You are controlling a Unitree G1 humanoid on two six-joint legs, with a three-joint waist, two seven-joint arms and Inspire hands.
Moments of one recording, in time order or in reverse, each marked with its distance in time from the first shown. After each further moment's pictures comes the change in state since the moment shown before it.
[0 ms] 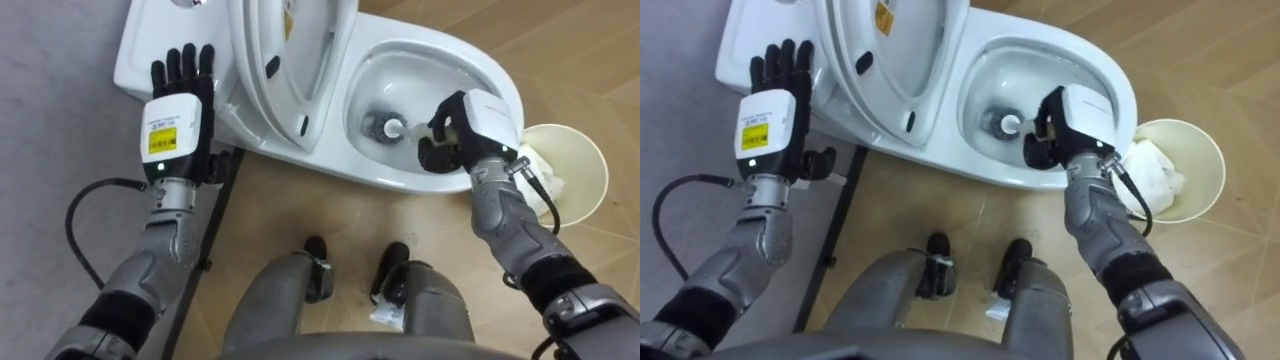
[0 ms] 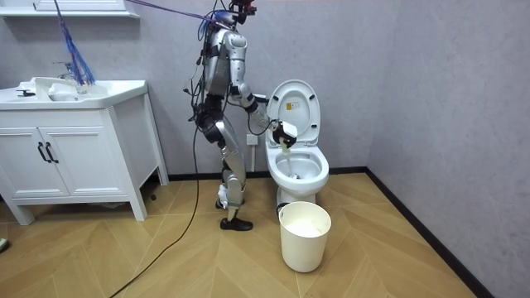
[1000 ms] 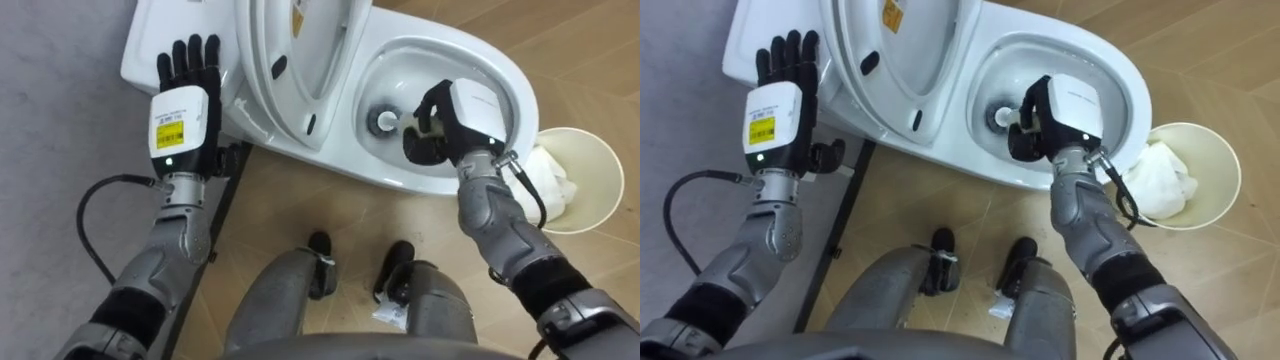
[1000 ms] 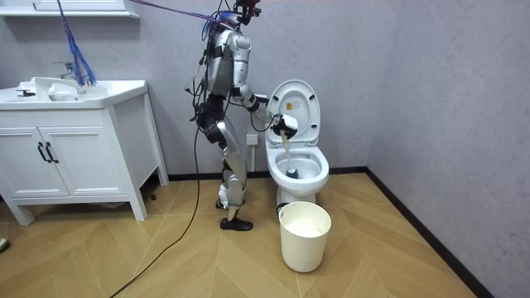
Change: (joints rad) left arm 0.006 -0.030 0.018 -0.010 -0.005 0.010 0.015; right arm 0.049 0.024 0.039 -0.284 -0.083 0.069 0.063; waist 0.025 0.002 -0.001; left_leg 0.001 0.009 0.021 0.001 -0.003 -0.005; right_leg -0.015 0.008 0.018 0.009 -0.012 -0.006
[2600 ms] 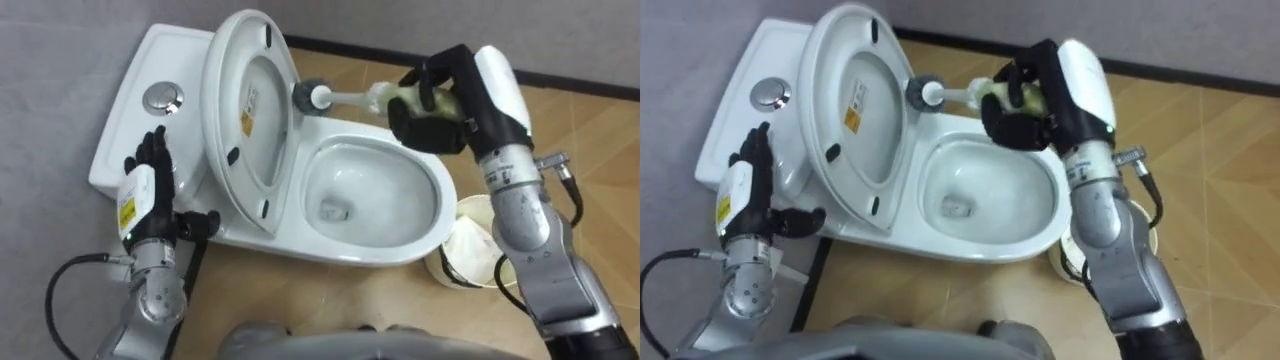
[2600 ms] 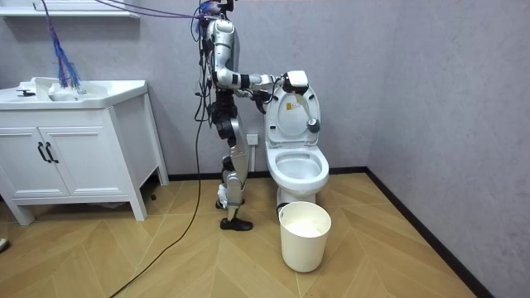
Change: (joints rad) left arm 0.339 -0.060 0.232 -0.106 -0.474 -0.186 -0.208; right arm 0.346 0.006 -0.300 -0.629 0.156 -0.120 0.248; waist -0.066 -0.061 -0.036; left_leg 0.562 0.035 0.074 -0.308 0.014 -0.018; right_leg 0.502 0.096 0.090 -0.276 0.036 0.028
